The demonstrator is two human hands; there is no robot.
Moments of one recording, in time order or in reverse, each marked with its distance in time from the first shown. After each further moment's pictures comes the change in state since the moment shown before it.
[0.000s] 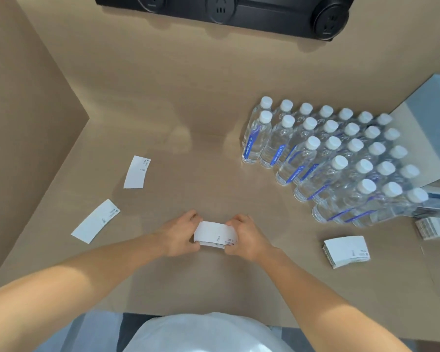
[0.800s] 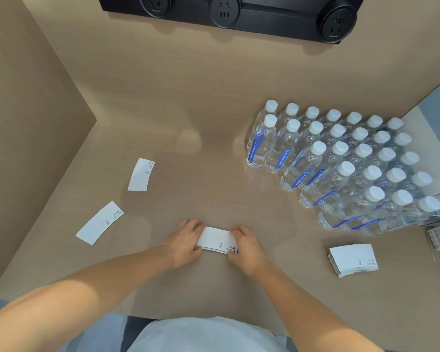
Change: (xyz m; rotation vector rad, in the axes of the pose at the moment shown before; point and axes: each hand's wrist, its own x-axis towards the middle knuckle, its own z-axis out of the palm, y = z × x) left_hand 0.004 -0.005 0.034 -0.005 0.114 0.003; right_hand -0.001 0.014 0.029 -0.023 0.075 0.015
